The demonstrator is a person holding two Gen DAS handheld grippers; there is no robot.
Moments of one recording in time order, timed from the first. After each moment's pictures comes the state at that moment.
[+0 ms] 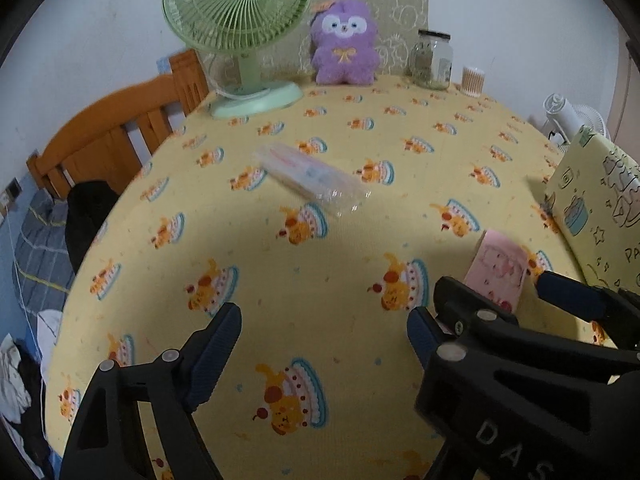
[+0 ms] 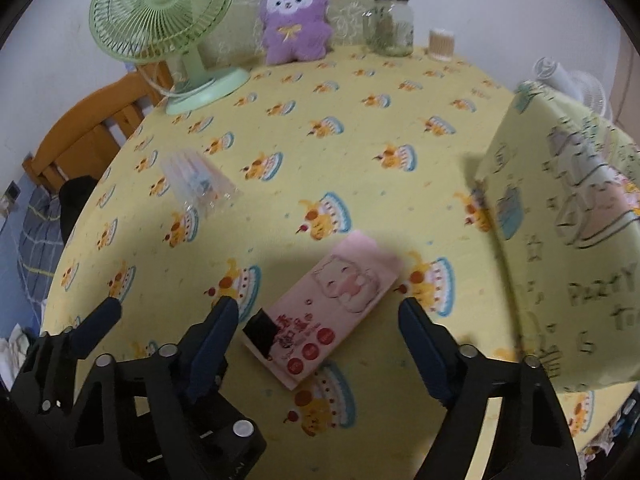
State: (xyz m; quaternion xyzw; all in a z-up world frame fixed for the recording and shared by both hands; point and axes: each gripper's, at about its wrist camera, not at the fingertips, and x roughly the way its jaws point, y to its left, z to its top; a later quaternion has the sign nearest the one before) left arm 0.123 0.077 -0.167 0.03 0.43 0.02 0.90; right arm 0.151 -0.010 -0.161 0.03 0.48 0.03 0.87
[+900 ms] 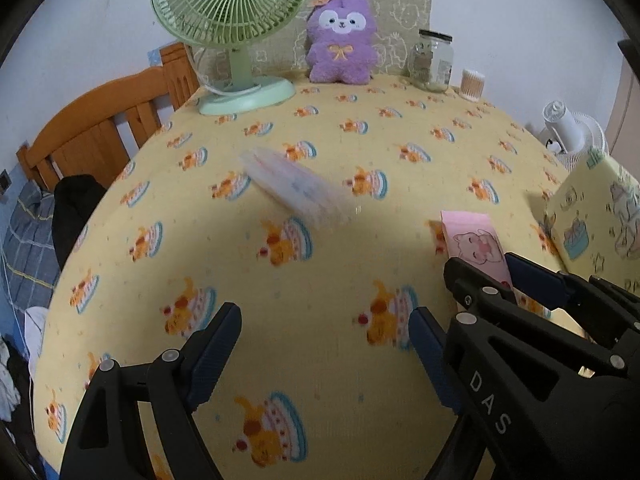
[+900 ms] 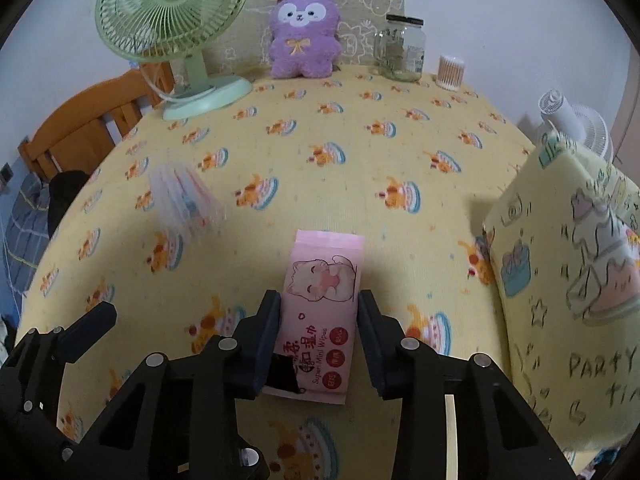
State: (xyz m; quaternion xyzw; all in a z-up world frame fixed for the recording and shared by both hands) left arm 0.146 0.072 -0.160 0.00 0.43 0.00 0.90; right arm 0.173 -0.006 -0.156 -0.01 0.45 0.03 0.89
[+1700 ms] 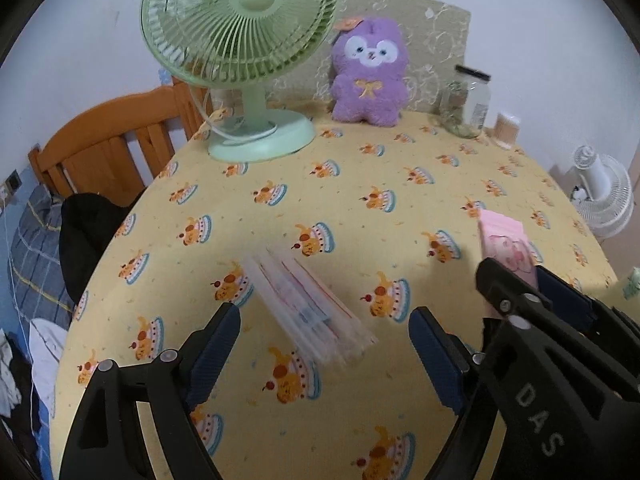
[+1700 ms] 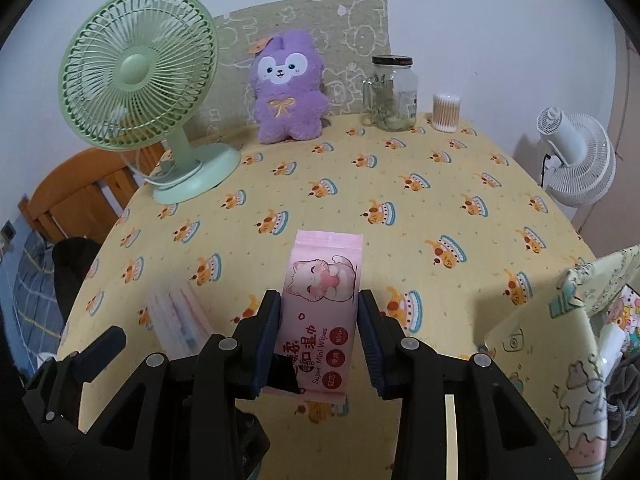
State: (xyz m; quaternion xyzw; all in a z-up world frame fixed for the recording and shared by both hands) left arm 0.223 0.080 -0.135 -0.02 0.42 0.05 0.91; right arm 0.235 -0.014 -0.120 0.04 0.40 0.02 0.92
